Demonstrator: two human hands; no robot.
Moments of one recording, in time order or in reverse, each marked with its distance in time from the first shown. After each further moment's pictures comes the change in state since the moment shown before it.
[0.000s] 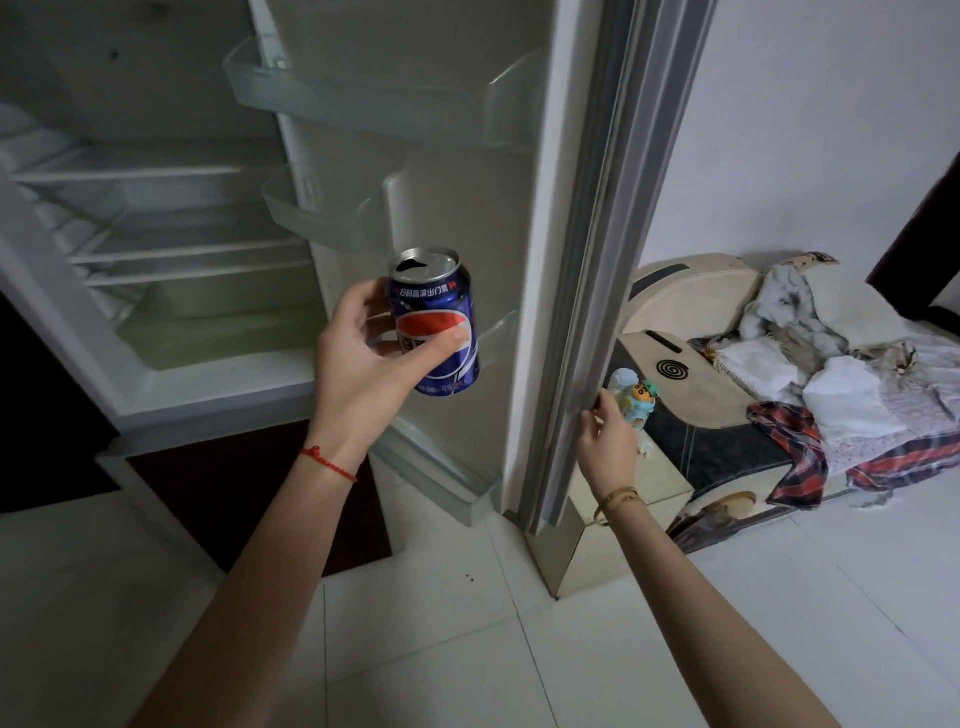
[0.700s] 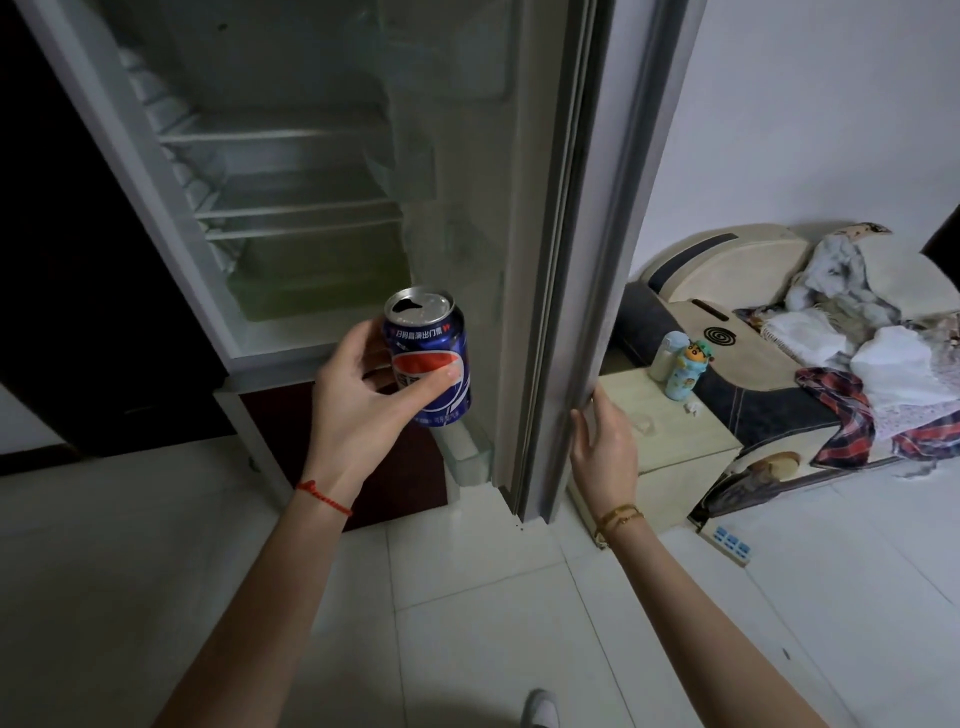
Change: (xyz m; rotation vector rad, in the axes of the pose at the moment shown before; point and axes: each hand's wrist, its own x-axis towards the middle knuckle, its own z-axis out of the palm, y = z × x) left_hand -0.100 0.006 -0.175 0.068 -0.030 -0.115; right_hand -0.175 -0.074 0.057 -0.087 0.035 -0.254
